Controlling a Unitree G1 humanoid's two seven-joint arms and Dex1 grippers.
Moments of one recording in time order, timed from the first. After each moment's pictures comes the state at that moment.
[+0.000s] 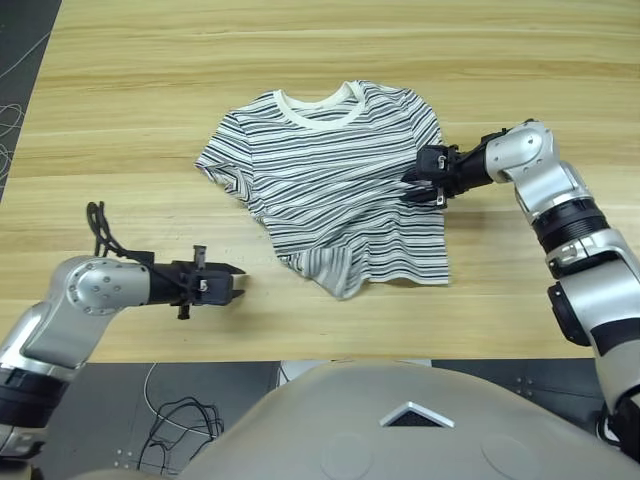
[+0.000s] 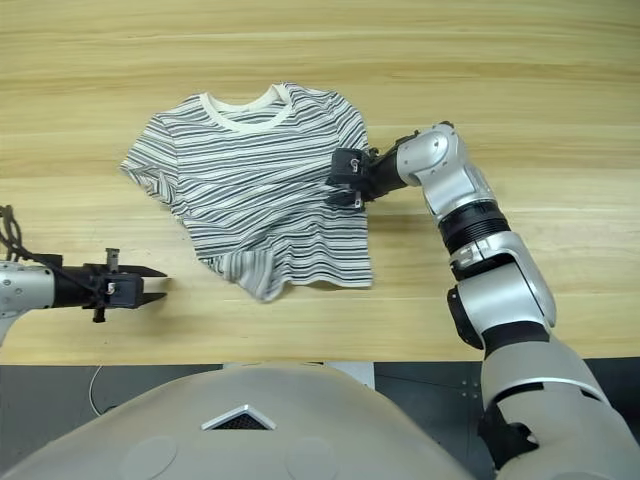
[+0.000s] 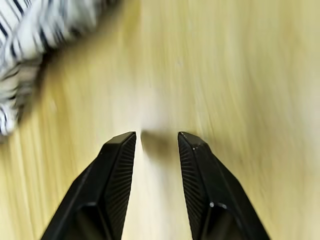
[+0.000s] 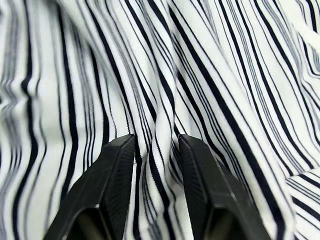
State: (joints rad) left arm 0.40 1.18 -0.08 -0.18 0.10 -0.17 -1.03; right arm -0.64 -0.45 0.50 0.75 -0.13 -0.11 1.15
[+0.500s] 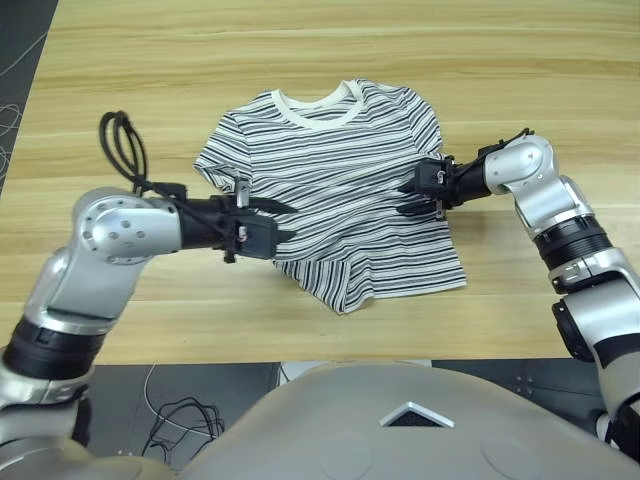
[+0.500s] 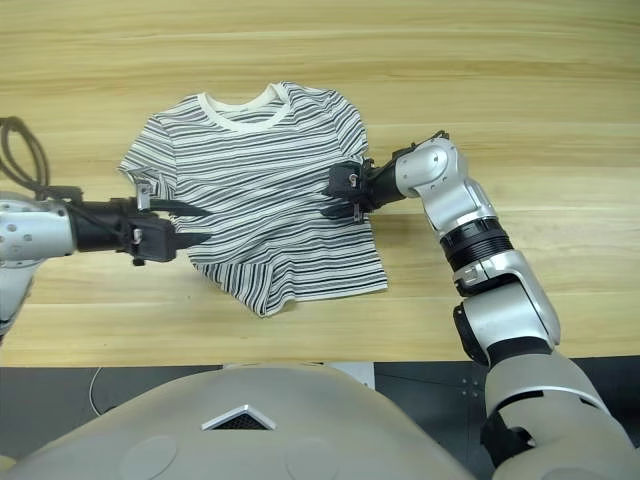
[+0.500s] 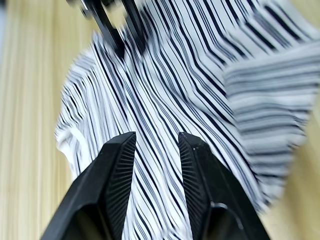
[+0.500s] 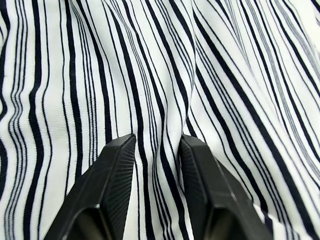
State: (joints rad) left arm -0.09 0.88 -0.28 -0.39 0.09 -0.02 -1.05; right arm -0.55 -0.48 0.49 0.57 -0.11 -0.10 1.18
